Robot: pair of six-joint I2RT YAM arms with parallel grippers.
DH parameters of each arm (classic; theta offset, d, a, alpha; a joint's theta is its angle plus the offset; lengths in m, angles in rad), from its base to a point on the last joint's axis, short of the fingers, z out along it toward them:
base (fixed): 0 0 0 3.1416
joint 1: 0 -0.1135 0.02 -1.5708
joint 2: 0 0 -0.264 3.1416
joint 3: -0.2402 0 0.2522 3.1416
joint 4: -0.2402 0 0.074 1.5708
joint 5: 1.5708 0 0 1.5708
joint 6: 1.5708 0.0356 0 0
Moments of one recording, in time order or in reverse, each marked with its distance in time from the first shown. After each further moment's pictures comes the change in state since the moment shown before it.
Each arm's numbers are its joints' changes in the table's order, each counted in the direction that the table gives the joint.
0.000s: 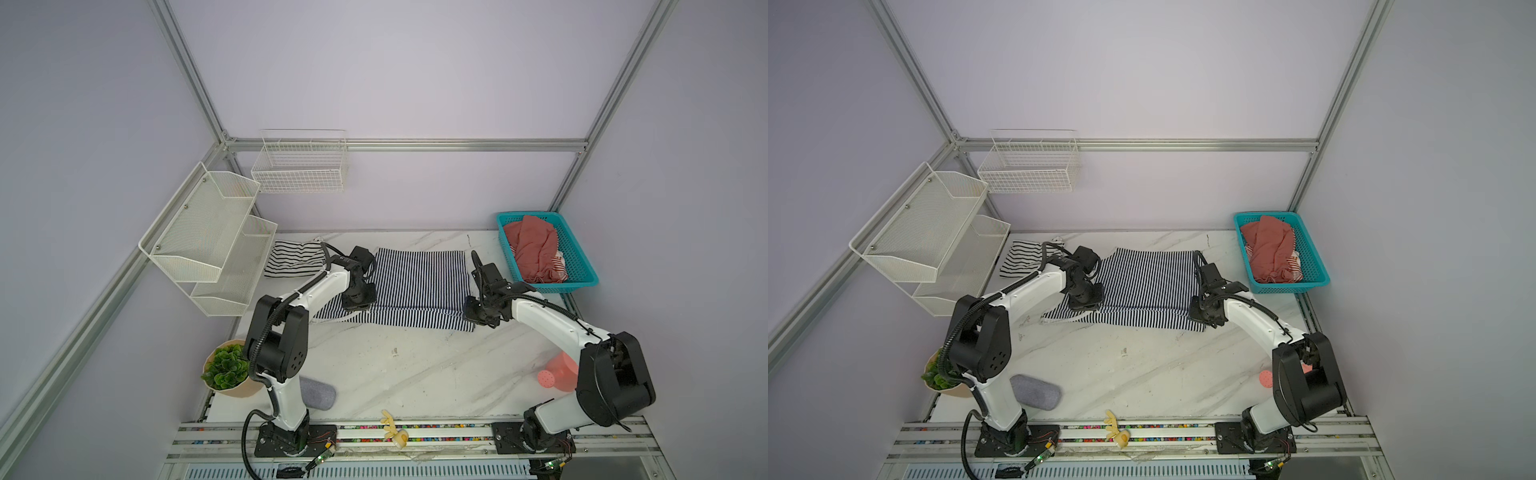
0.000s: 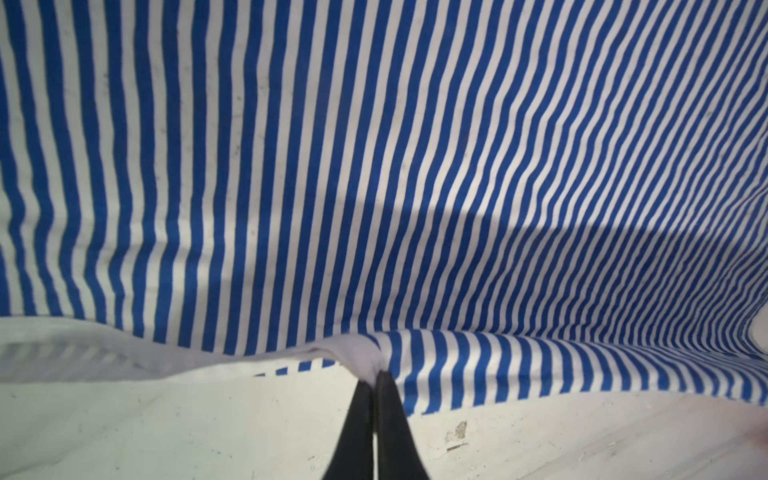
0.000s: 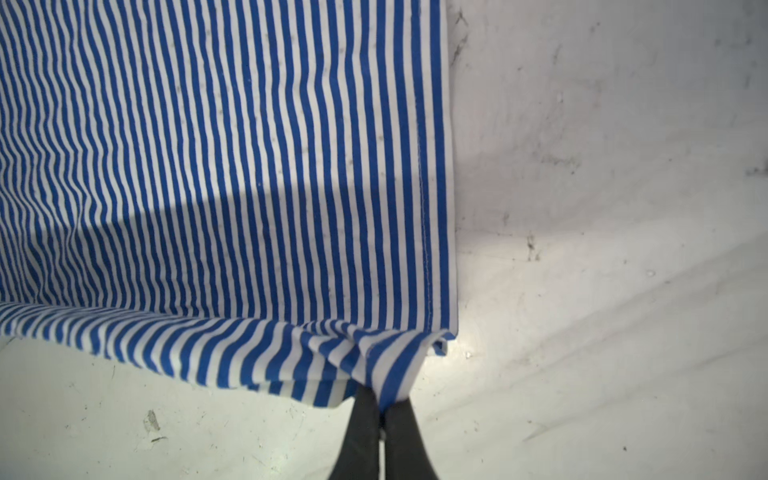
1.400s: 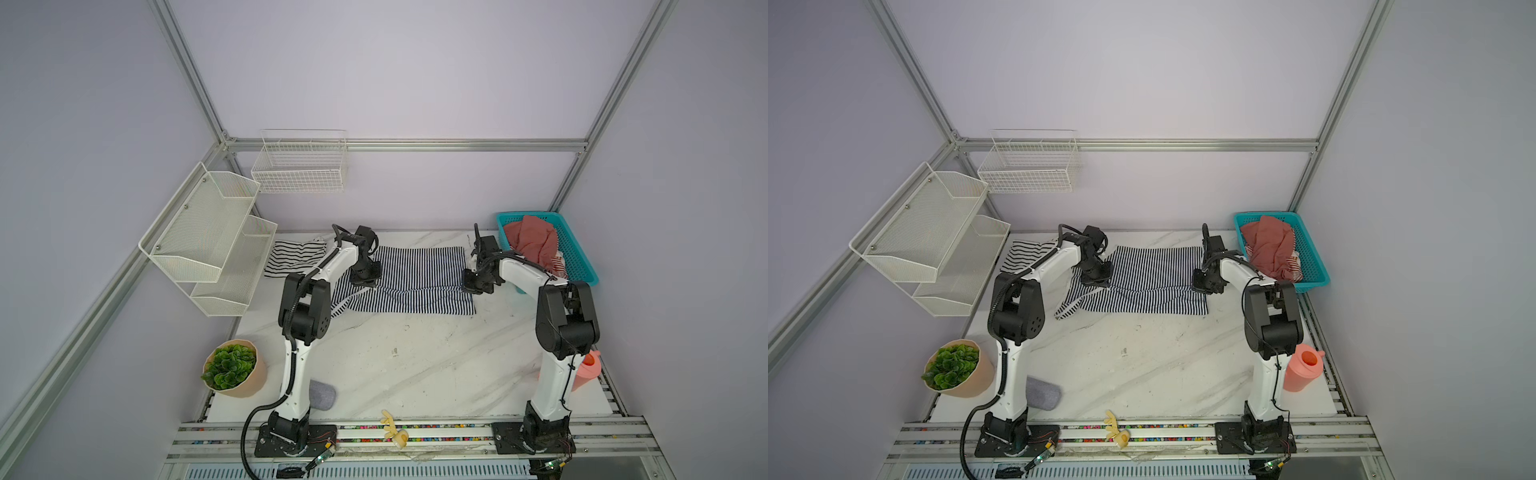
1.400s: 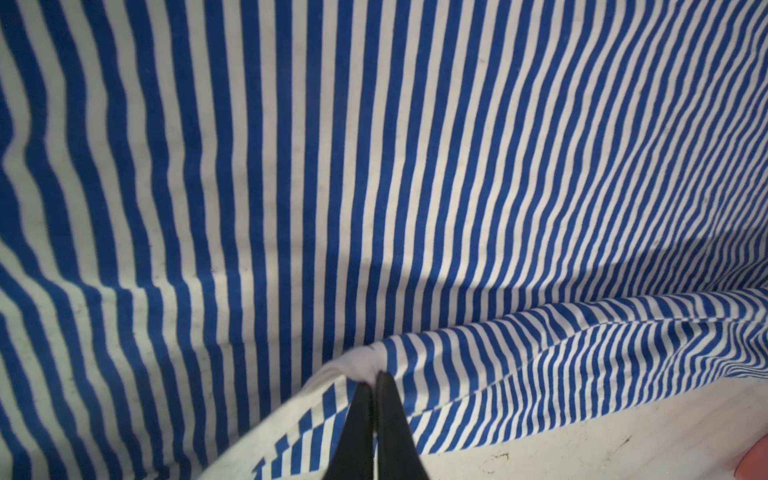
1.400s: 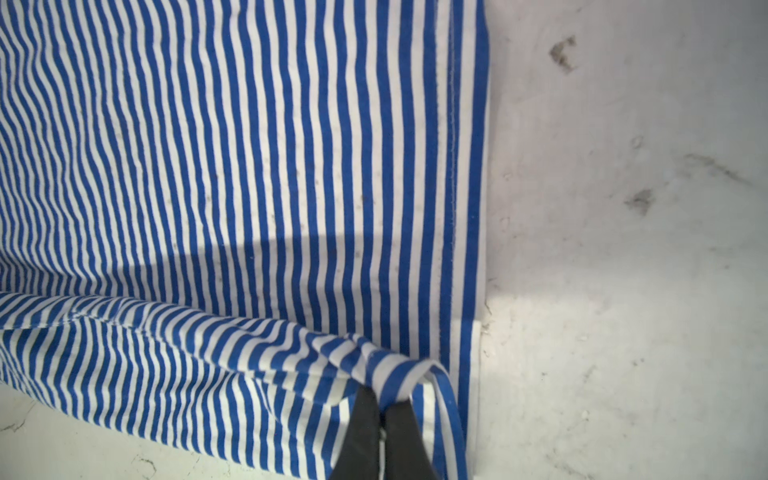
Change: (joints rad) left arm -0.066 -0.408 -0.513 -0.108 0.092 0.126; right arm 0.165 -0.450 -0.423 0.002 -0.143 -0.234
